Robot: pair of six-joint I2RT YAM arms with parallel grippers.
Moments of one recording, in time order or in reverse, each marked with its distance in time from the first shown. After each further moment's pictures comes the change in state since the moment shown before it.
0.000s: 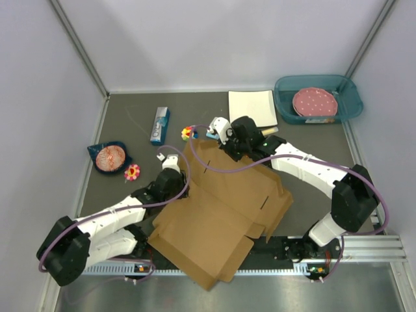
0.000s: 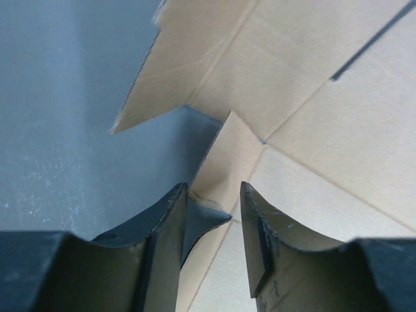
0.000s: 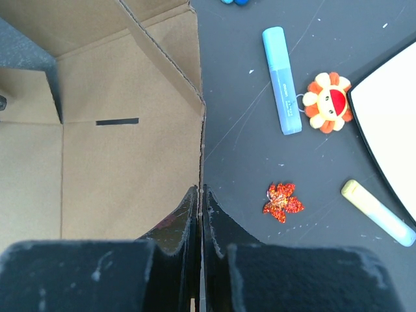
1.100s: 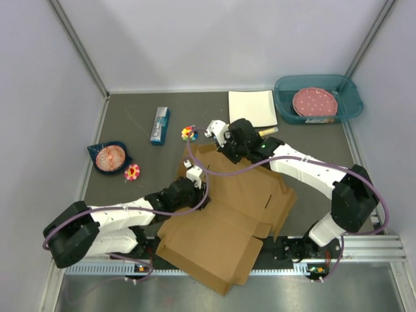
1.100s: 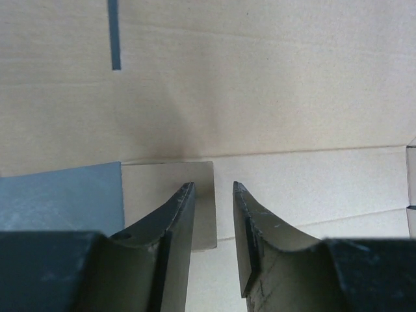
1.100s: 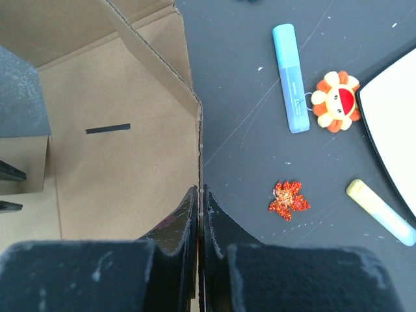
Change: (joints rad) left arm -0.212 0.089 -0.027 0.260 0.206 0.089; right arm 0.027 0.000 -0.001 -0.016 0.018 0.001
